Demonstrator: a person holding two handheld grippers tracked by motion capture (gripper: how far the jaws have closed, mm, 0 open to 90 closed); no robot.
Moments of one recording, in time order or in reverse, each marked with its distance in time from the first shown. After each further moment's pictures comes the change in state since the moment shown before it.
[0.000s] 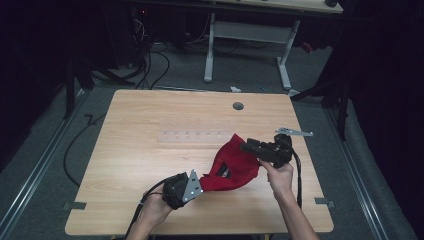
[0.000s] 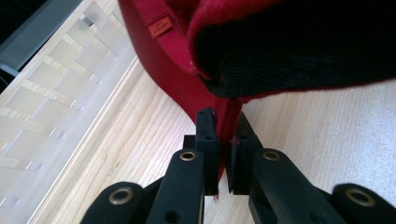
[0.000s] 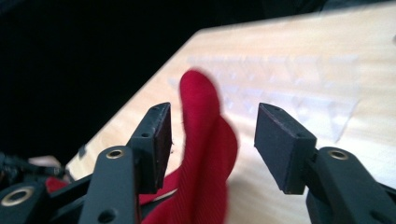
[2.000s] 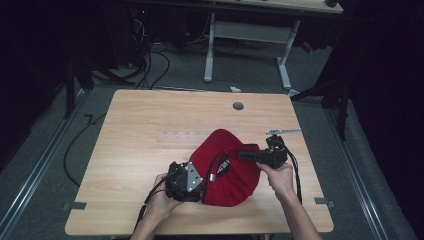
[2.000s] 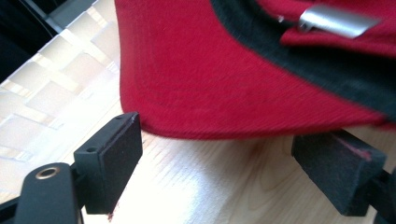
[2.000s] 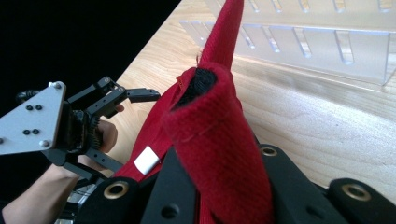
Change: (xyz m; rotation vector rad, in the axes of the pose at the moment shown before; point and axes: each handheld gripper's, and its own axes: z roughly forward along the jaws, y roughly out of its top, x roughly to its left) left arm 0.025 -0.025 0.038 -0.068 0.236 -0.052; right arm -0.003 -0.004 0.017 0.259 0.078 0.046
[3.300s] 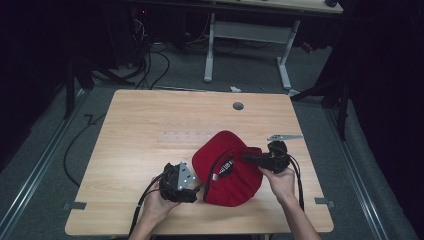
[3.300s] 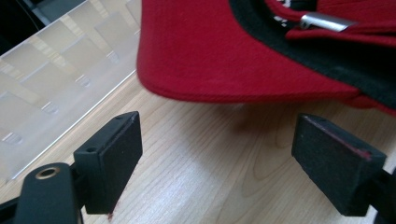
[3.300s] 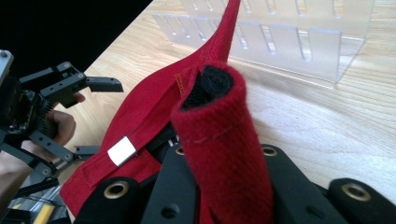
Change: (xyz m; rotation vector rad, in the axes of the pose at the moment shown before) left arm 0.008 0.003 -0.011 -0.011 -0.040 -0.104; right arm -0.003 -0.015 -0.001 -0.019 -0.121 -0.078
